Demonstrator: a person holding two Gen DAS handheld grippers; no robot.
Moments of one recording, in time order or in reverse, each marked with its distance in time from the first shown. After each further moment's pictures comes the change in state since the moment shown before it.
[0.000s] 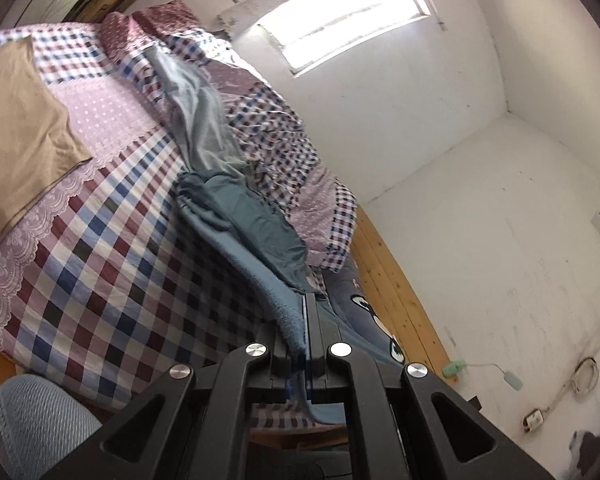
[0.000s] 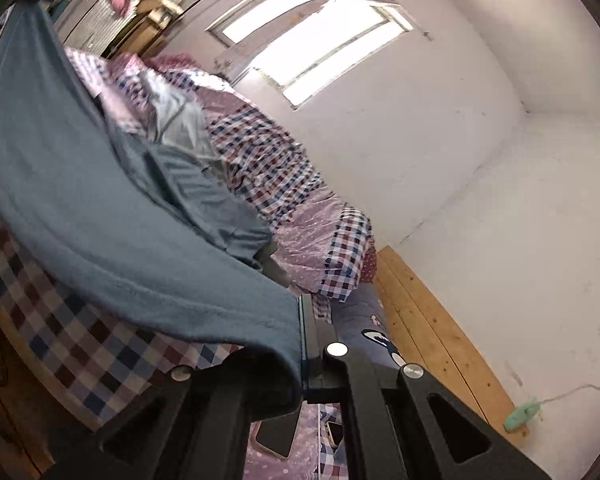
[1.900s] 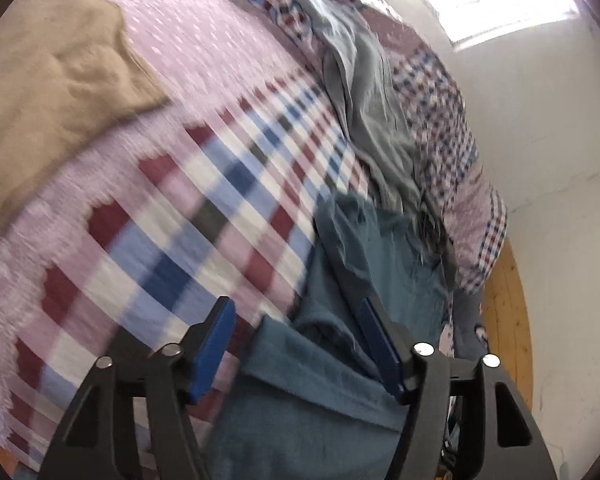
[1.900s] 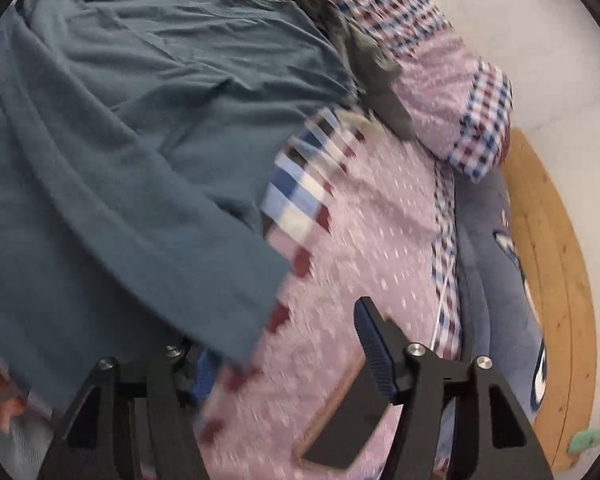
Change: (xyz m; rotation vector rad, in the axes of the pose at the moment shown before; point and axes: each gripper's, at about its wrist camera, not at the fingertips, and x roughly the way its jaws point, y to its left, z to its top) left arm 0.178 0.173 0.079 -0.232 0.100 0.443; right arm 0.271 0.032 -0.086 -0.096 0.602 0.404
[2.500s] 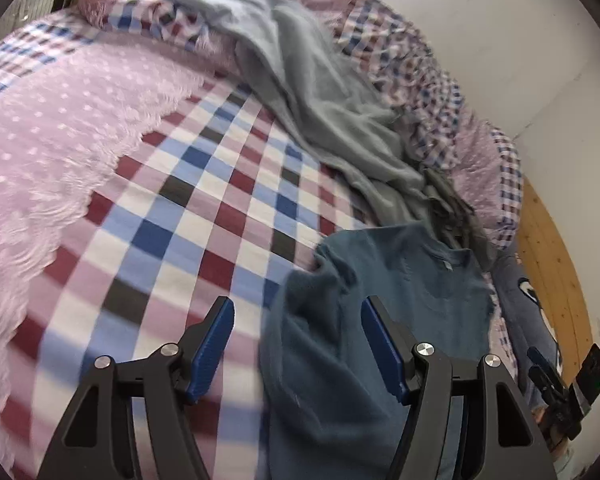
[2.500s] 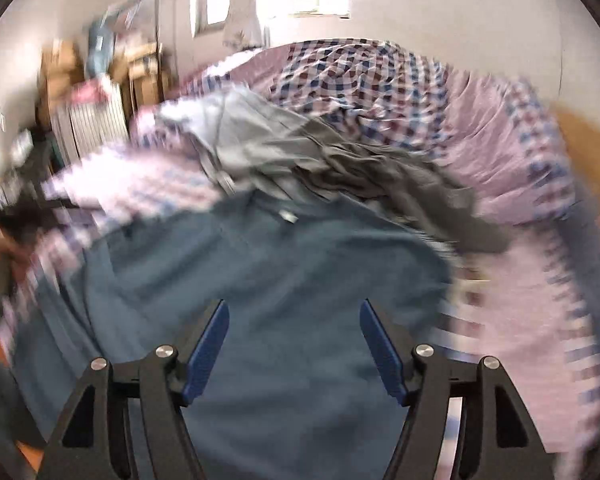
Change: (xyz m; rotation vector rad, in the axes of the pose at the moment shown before) left arm 0.139 -0.075 0.078 0.330 0.067 0.082; right arm -0.024 0.001 0.165 0.459 -0.478 0.510
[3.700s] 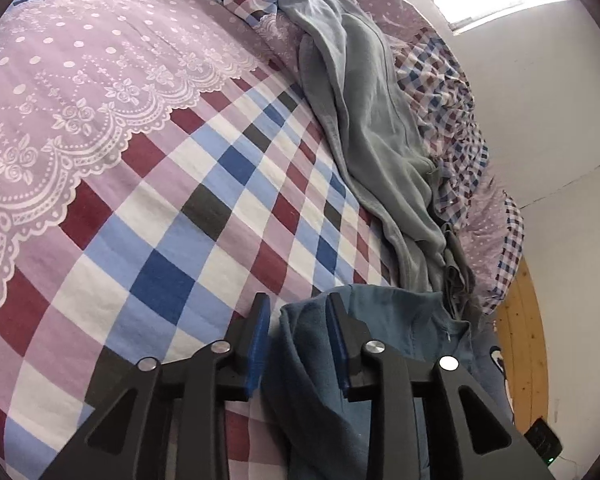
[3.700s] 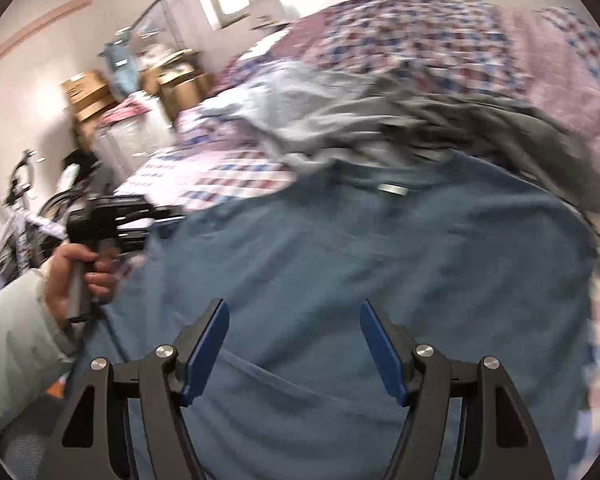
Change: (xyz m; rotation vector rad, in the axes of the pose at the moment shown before) left arm 0.031 0.050 0.025 -0.253 -0.046 -0.105; right arm 0.084 0.046 0.005 0.064 0.074 0.283
